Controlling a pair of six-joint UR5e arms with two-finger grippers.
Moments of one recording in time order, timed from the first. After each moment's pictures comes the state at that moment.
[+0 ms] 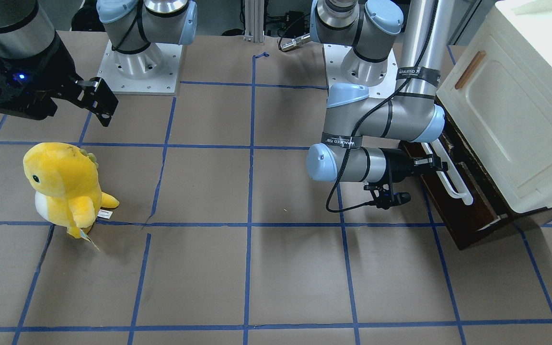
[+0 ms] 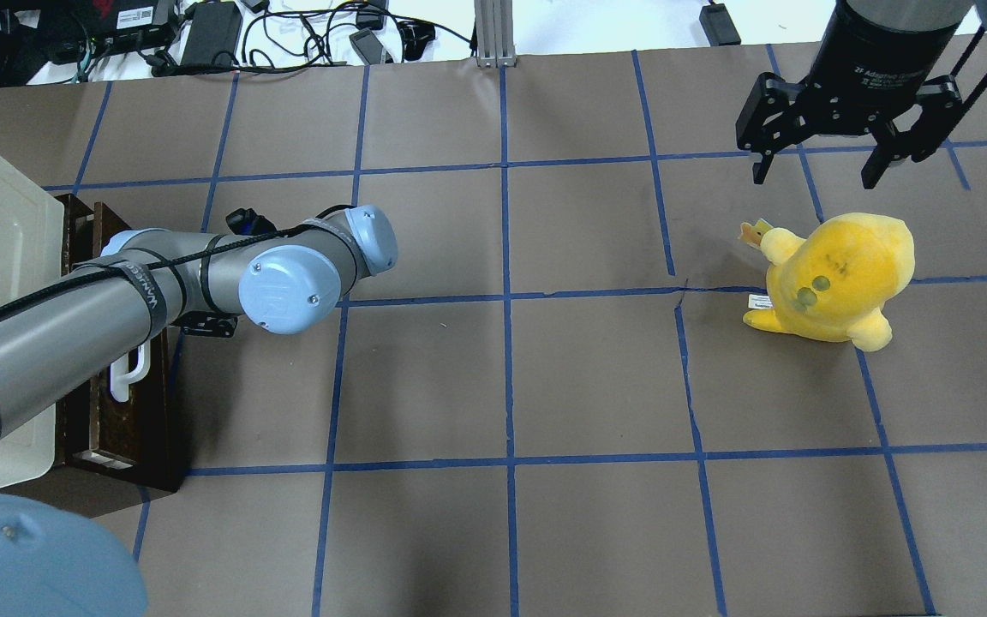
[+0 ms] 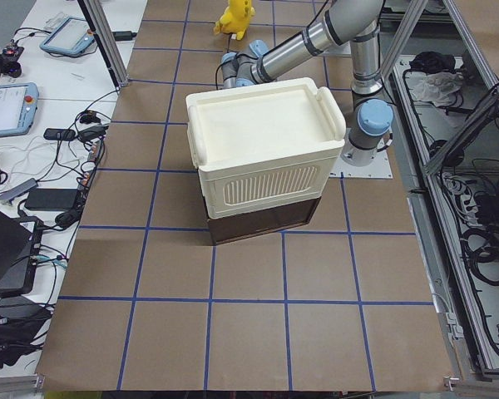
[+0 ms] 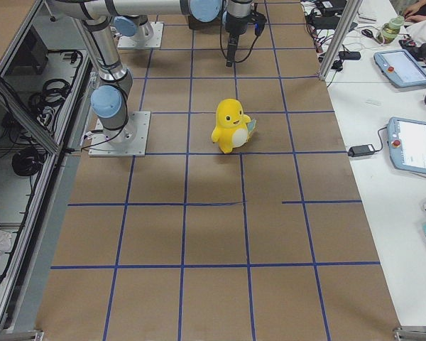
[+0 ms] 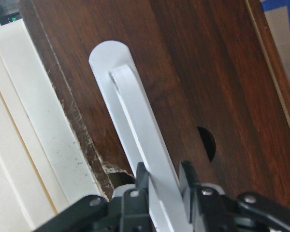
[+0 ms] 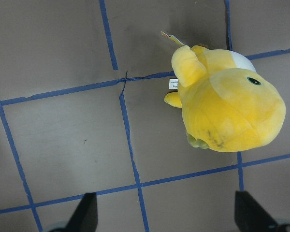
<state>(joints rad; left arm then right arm) -1.70 -1.97 -1.91 -1.59 2.78 -0.46 1.51 -1.53 1.48 -1.44 -1.63 0.11</state>
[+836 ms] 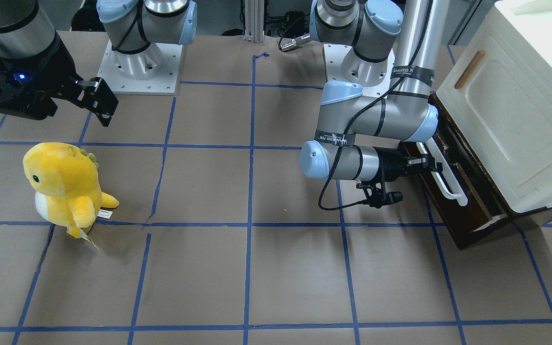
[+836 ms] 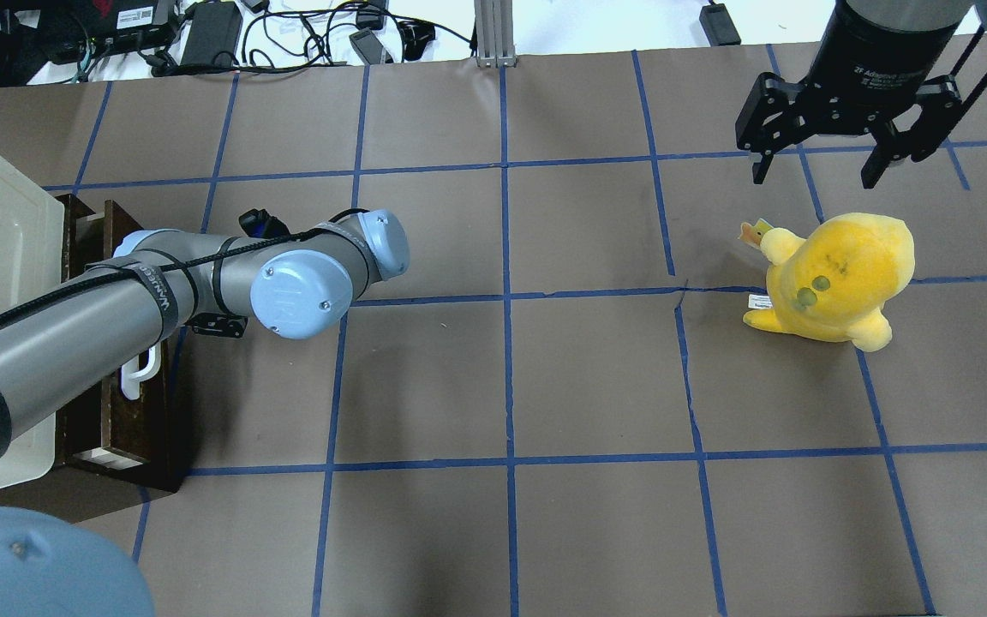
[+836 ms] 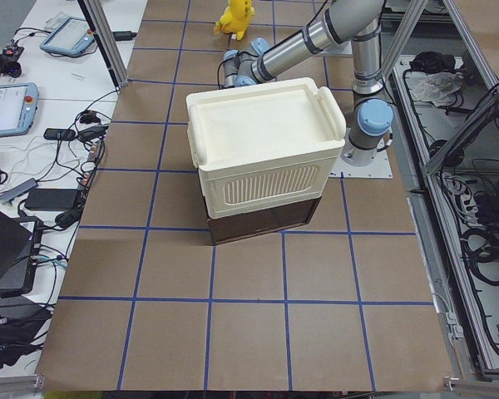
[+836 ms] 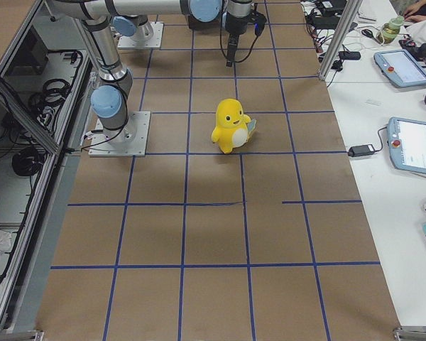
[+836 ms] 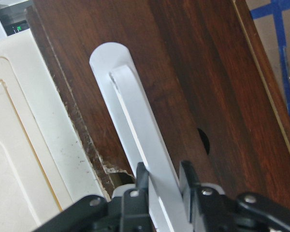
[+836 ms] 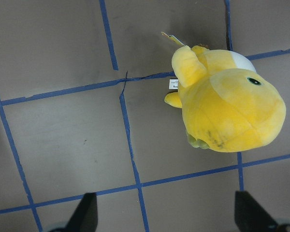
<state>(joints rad) -1.73 -1.97 -1.91 -1.59 2.78 -0.46 1.51 -1.53 1.48 -1.44 -1.63 0.11</state>
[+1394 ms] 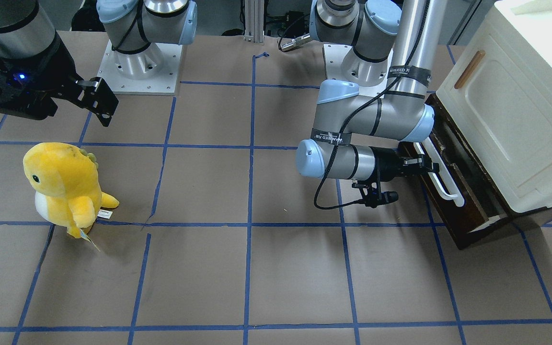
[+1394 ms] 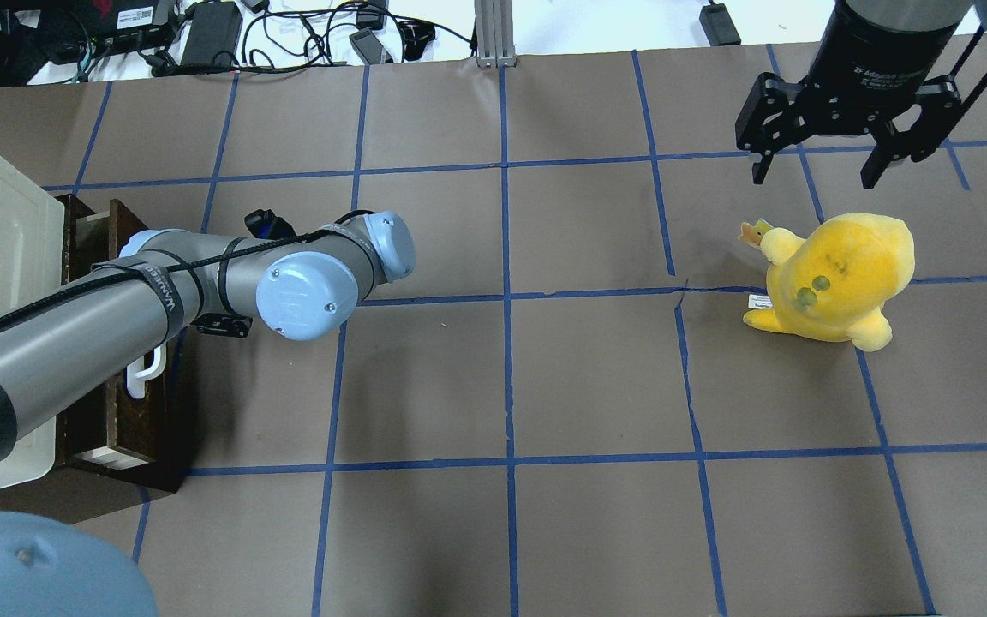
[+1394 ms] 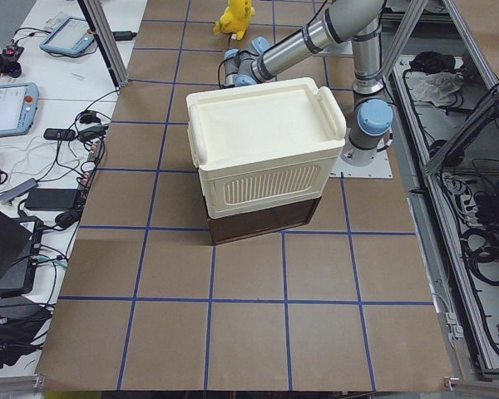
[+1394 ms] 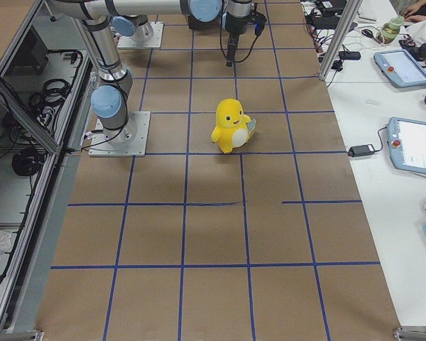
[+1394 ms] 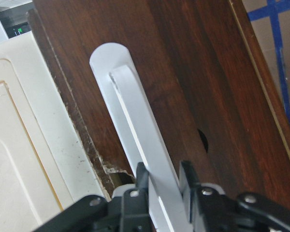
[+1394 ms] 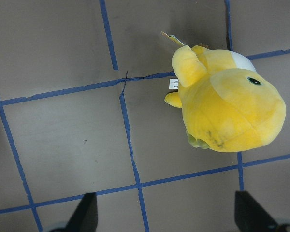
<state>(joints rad) -1.74 -1.98 -1.90 -1.59 2.78 -0.46 1.51 -1.53 1.48 -1.44 -1.63 0.11</state>
